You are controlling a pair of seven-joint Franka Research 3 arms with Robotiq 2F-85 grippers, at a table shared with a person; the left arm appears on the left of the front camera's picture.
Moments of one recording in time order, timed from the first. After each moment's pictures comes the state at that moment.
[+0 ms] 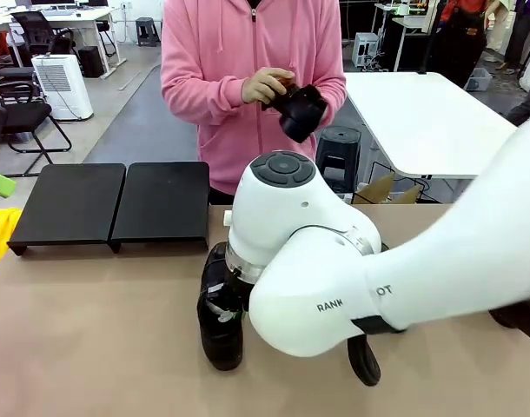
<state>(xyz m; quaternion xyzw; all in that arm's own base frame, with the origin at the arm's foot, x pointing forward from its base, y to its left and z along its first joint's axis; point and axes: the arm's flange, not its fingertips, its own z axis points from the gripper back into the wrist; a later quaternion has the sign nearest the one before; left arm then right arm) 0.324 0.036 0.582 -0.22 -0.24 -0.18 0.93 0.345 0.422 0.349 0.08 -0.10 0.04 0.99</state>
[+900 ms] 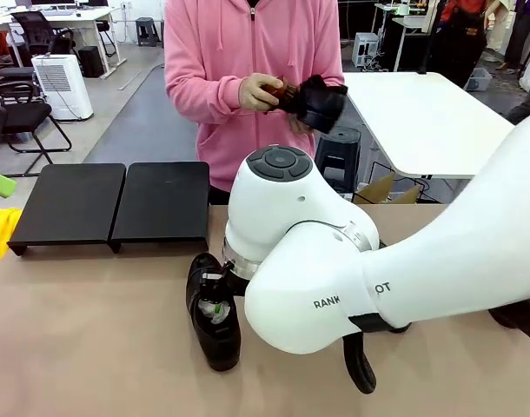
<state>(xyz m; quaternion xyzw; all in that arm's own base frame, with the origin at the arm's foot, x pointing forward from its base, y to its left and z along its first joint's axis) 0.324 0.036 0.582 -0.22 -0.24 -0.18 0.93 0.340 0.424 0.361 0.09 -0.09 -0.04 0.99</state>
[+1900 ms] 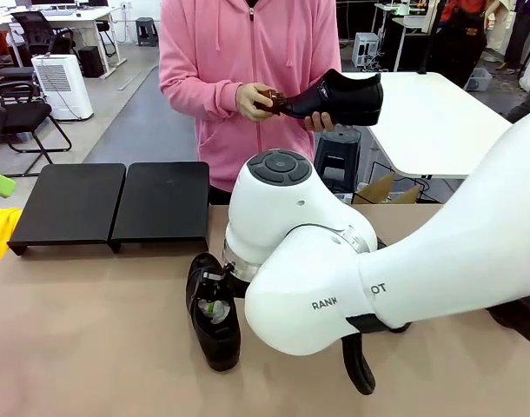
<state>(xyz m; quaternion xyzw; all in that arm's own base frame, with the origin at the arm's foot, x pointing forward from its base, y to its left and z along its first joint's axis) 0.325 0.036 0.581 -0.22 -0.24 -0.18 0.93 0.341 0.423 0.357 0.09 -0.09 -0.04 0.99</state>
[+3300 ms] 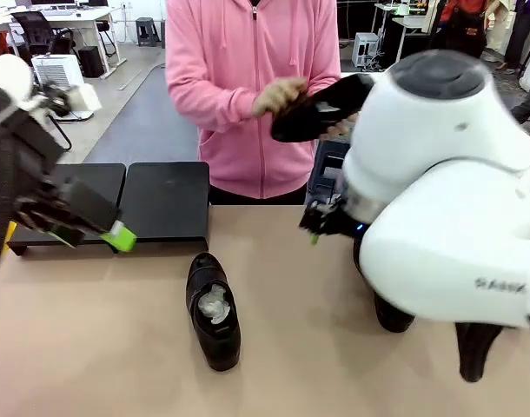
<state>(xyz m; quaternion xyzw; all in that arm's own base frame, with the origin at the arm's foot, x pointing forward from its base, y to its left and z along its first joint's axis) 0.265 -0.166 0.566 -0.18 -0.15 -0.18 0.95 0.338 0.256 0.486 0.04 -0.21 -0.25 0.95</state>
